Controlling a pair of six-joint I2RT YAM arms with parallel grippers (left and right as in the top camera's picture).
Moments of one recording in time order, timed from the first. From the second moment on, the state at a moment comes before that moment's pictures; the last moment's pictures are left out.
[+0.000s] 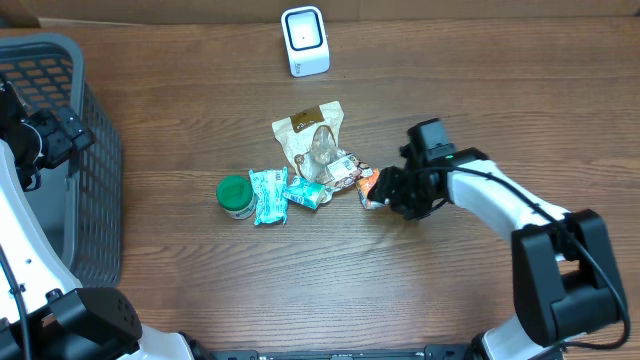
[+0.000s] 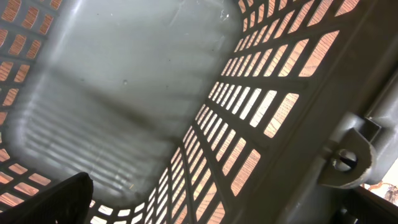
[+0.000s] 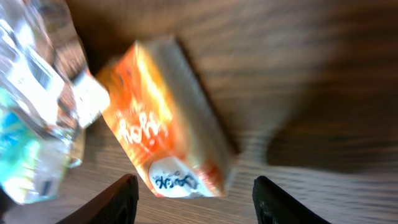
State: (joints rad) left arm 0.53 1.70 1.89 -1.43 0.03 -0.15; right arm 0.25 1.75 1.00 -0.58 -0.42 0.57
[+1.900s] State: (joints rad) left arm 0.53 1.70 1.89 -1.43 0.03 -0.15; right arm 0.29 1.74 0.97 -0.53 -0.37 0.70
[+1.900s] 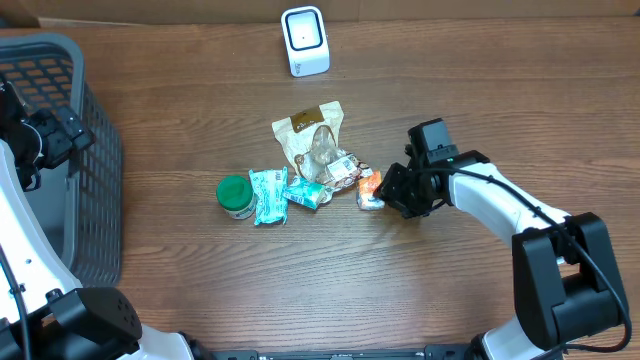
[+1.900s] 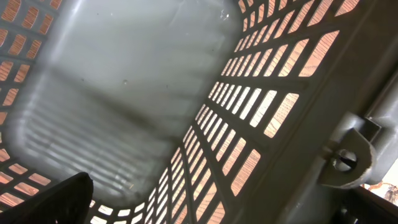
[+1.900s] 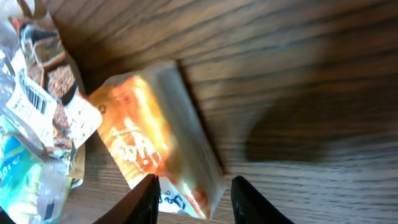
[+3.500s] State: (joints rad) left arm 0.53 1.70 1.89 -1.43 0.03 -0.15; right arm 0.13 1.45 0.99 -0.26 -1.38 0.50
